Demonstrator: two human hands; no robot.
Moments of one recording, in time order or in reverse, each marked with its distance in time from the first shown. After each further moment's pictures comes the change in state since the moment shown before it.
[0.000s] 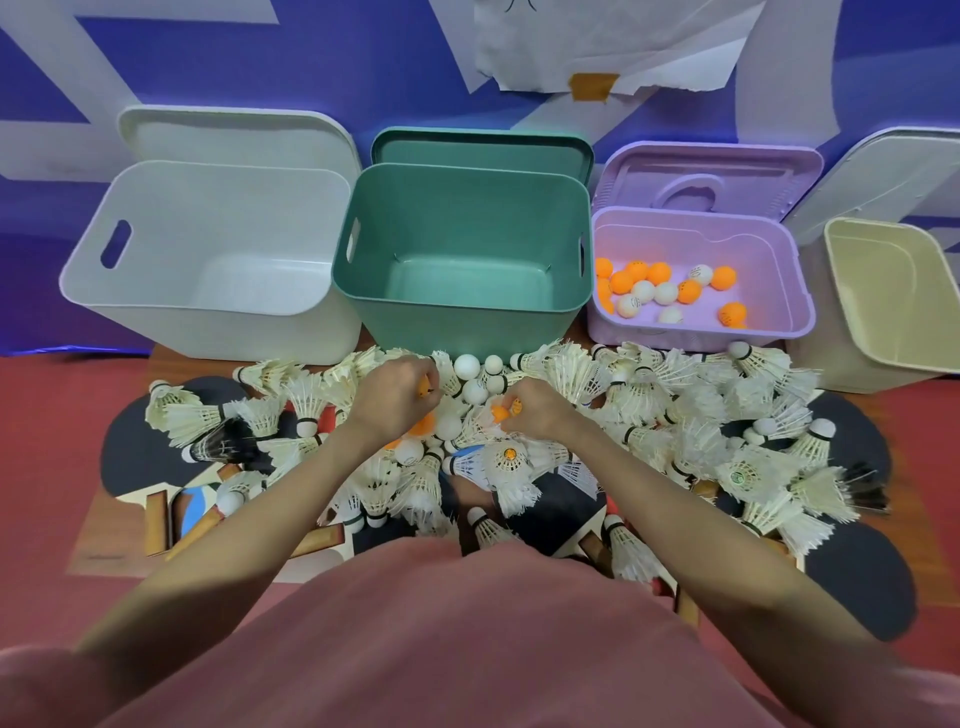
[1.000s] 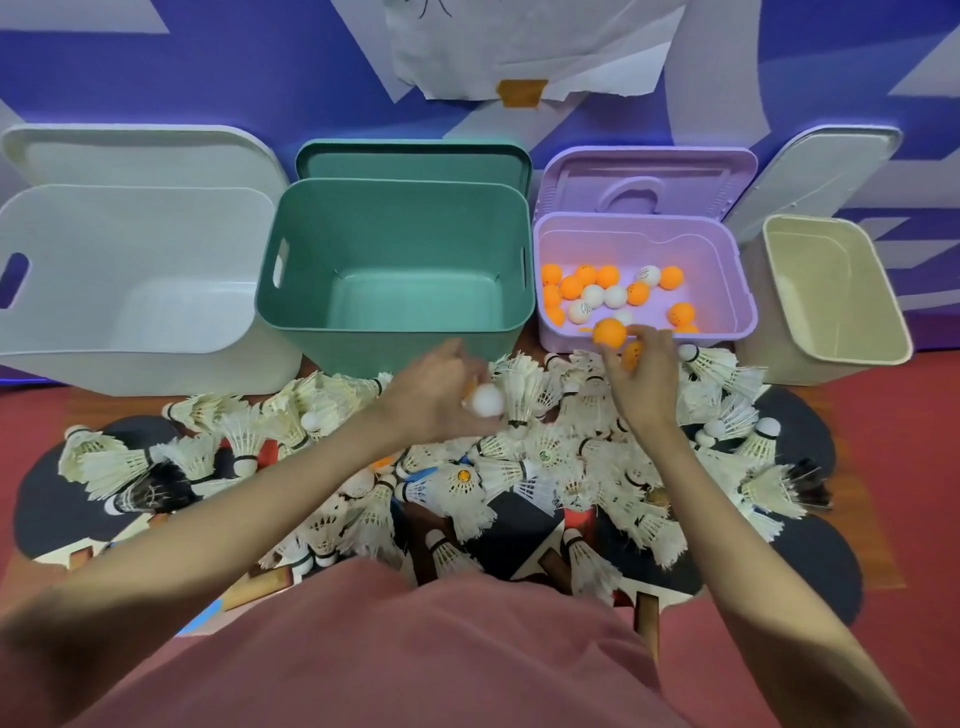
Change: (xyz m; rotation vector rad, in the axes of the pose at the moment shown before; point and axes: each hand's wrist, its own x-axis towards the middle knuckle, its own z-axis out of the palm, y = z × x) left_hand 0.042 0.110 -0.036 -0.023 -0.317 0.194; right_hand -0.045 0.115 -0.083 0.284 0.920 0.149
